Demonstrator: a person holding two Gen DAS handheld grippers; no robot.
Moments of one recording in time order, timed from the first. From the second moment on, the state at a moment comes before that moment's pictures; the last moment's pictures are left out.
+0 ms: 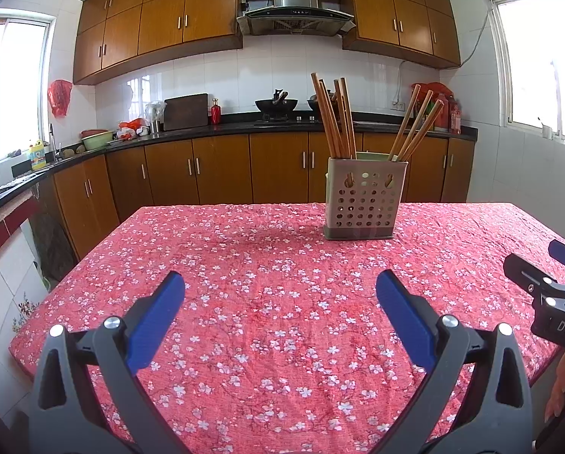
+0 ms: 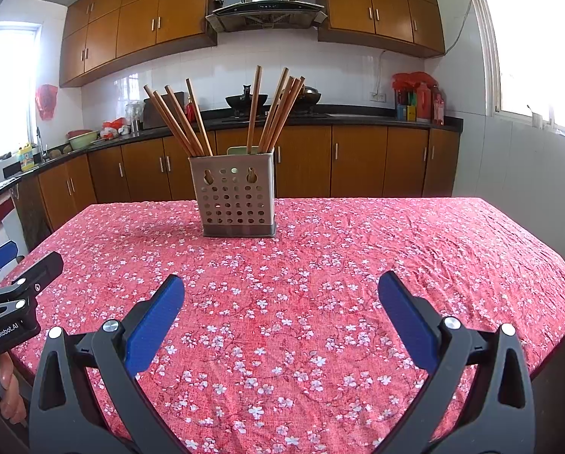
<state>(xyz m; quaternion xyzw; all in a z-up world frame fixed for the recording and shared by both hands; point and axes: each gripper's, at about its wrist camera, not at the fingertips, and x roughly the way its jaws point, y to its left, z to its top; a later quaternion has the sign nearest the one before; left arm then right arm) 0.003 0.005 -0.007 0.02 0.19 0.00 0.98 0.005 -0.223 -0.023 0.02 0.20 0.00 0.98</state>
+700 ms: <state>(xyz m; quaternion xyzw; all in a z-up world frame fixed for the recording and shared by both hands) 0.004 0.005 -0.009 0.02 0.20 0.00 0.98 0.006 -0.223 -0.024 0.02 0.20 0.00 0.98</state>
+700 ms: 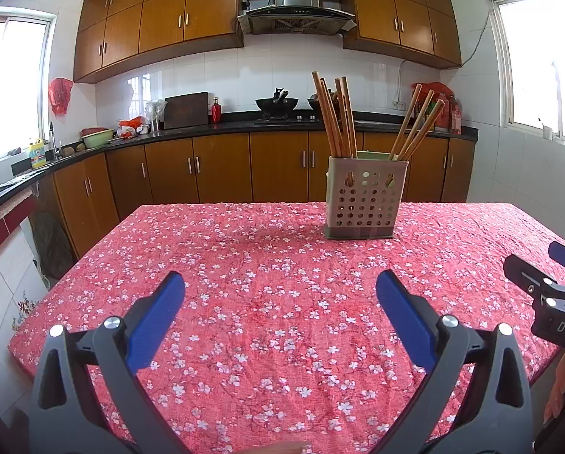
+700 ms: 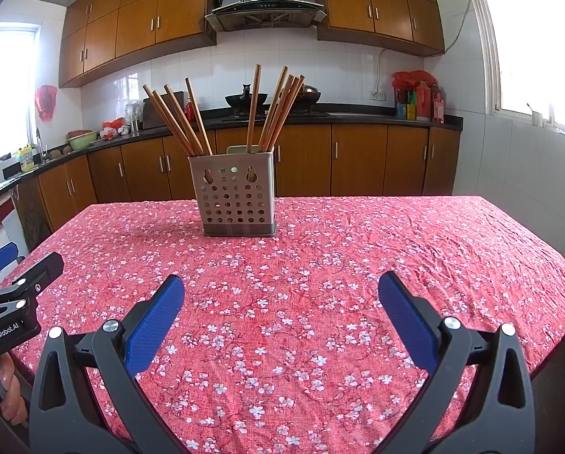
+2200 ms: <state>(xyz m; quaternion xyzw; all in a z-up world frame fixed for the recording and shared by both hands) 0.007 0.011 -0.012 0.02 0.20 0.00 0.98 0.006 -0.221 -0.024 0.03 0.20 0.00 0.98</state>
